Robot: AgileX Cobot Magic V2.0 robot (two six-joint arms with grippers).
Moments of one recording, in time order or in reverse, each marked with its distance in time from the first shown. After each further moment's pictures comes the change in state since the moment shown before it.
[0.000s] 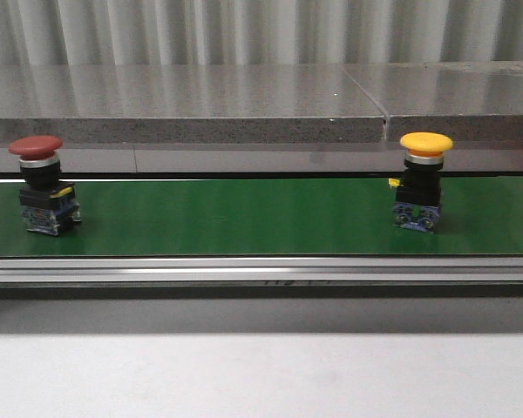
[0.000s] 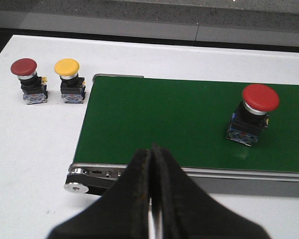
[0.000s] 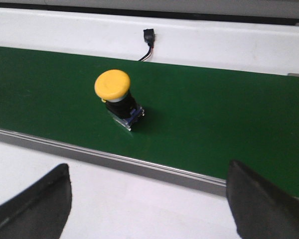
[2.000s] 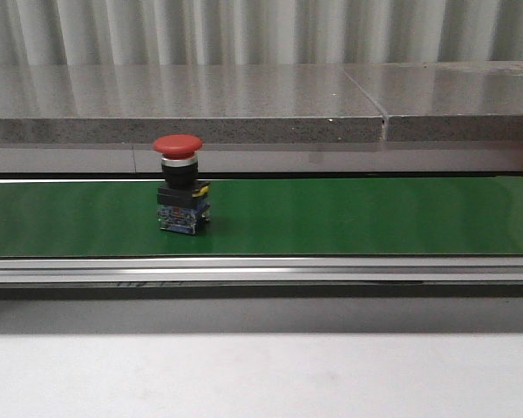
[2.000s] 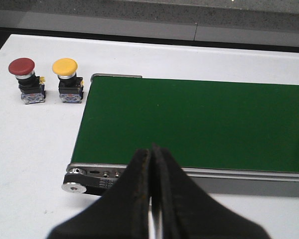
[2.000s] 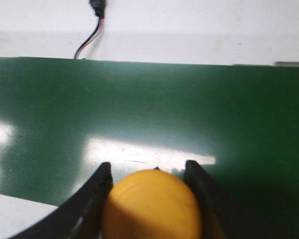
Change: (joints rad) left arm 0.000 0.000 0.000 -0.004 0.002 0.000; right arm -0.103 0.515 -0.238 -0.018 -0.019 0.013
